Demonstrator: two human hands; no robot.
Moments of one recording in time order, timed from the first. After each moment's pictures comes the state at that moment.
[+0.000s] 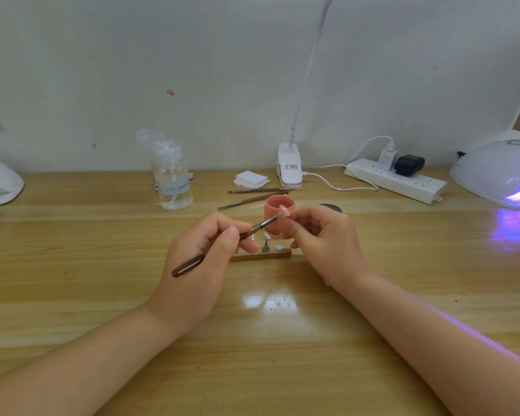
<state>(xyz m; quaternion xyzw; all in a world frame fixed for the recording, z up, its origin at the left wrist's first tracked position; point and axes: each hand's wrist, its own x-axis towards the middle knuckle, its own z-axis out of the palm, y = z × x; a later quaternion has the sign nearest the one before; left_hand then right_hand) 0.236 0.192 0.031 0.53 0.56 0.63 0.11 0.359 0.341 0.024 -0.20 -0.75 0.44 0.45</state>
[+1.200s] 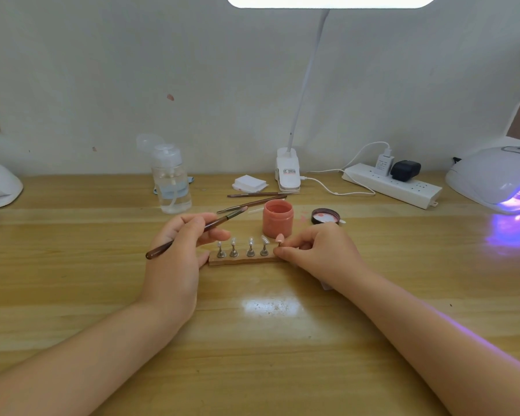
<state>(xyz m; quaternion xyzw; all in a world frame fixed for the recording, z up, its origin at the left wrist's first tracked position) 0.231 0.198 0.041 0.27 0.57 0.75 0.19 0.368 0.347 0.030 -0.35 -0.83 0.34 0.26</state>
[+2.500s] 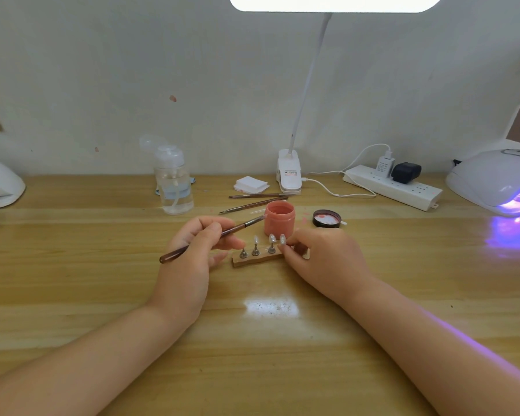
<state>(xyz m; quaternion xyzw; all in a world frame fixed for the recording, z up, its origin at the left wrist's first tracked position) 0.227 0.198 0.030 0.37 0.56 0.72 0.19 0.370 0.341 0.025 -0.28 -0.91 0.05 0.30</state>
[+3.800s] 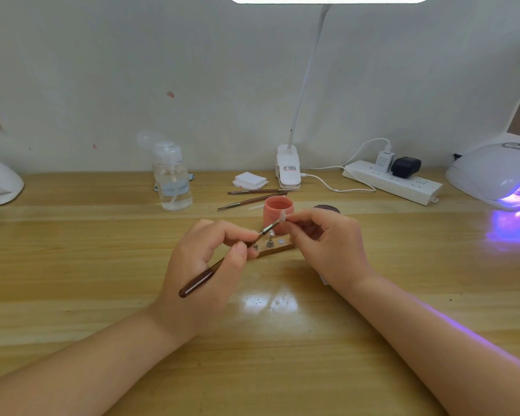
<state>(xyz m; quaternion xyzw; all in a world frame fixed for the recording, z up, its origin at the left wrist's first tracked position) 0.241 0.186 0.033 0.58 0.59 0.56 -0.02 0.367 0.340 0.027 -0.18 -0.81 0.26 0.50</state>
